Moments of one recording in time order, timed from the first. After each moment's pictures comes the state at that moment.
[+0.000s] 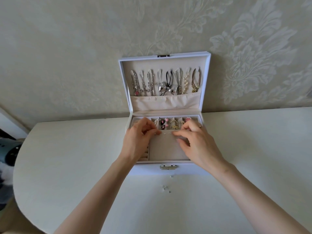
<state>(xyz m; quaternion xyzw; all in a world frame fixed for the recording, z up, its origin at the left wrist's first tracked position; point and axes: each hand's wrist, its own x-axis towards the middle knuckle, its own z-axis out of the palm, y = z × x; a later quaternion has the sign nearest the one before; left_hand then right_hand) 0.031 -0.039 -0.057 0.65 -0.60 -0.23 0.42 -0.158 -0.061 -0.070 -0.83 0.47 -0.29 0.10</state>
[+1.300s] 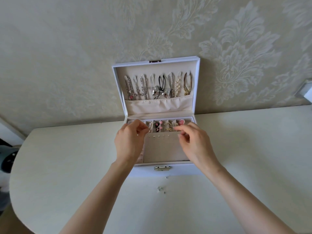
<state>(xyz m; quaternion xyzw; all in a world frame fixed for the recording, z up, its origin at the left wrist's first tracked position) 0.024 -0.041 -0.051 0.72 -0.57 -0.07 0.38 -0.161 -0.063 -0.071 -0.75 0.51 -0.39 0.17</state>
